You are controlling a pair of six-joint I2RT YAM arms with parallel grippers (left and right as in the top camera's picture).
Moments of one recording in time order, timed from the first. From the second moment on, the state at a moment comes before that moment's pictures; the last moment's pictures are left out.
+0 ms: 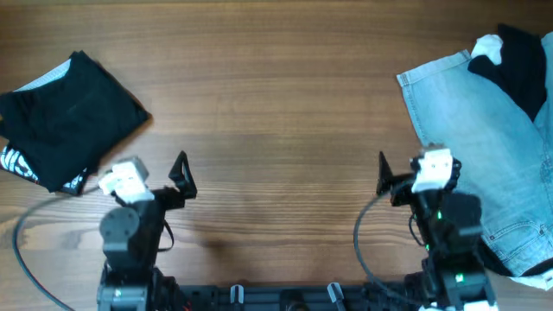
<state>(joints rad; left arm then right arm) 0.00 0.39 0.26 -0.16 0.03 -0.34 0.12 0.49 0.33 -0.17 0.01 -0.07</state>
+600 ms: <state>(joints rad) 0.00 1.02 0.67 -0.41 0.10 -0.34 0.02 1.47 0.98 -0.43 0.01 -0.11</state>
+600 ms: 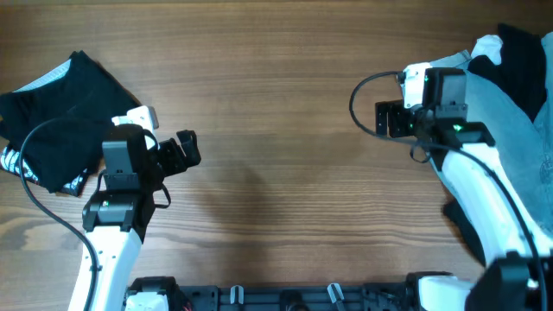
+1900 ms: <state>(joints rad) 0.00 1.02 0.67 -0.37 0.10 -0.34 -0.15 1.48 1.18 -0.34 0.12 -0.11</state>
